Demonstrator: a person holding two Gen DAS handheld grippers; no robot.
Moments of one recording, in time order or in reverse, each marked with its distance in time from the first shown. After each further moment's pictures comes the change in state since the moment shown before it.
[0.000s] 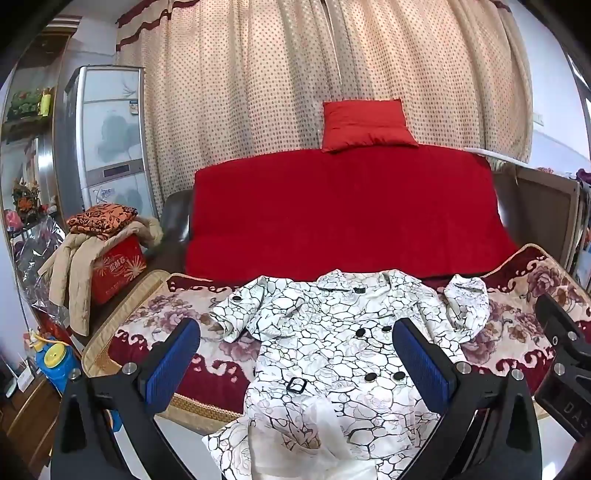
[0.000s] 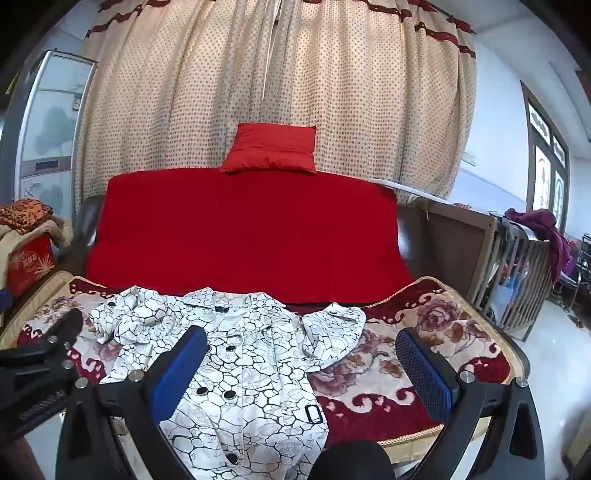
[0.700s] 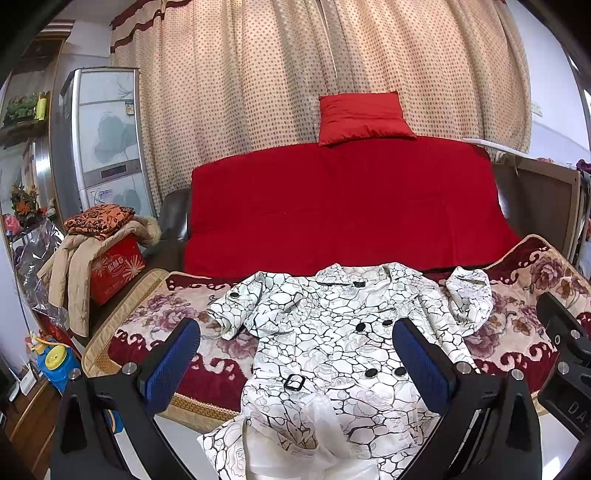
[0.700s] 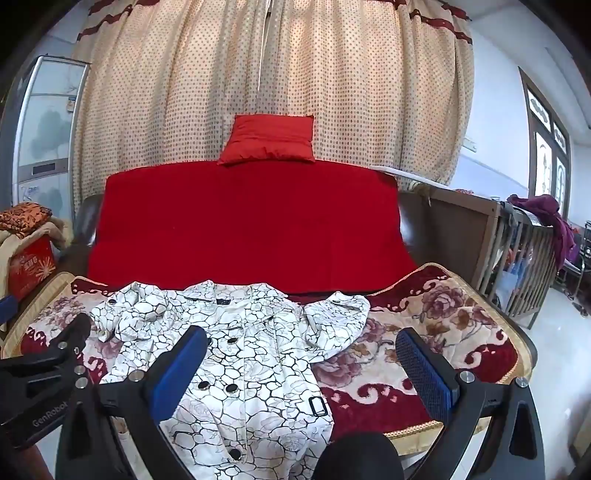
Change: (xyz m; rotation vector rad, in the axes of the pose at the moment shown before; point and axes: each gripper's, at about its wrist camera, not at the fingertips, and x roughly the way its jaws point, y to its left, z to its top) left arm 0.014 -0.014 -0.005 0.019 0.016 0.014; right arm 0.011 -0.006 -0.007 0.049 0.036 0.019
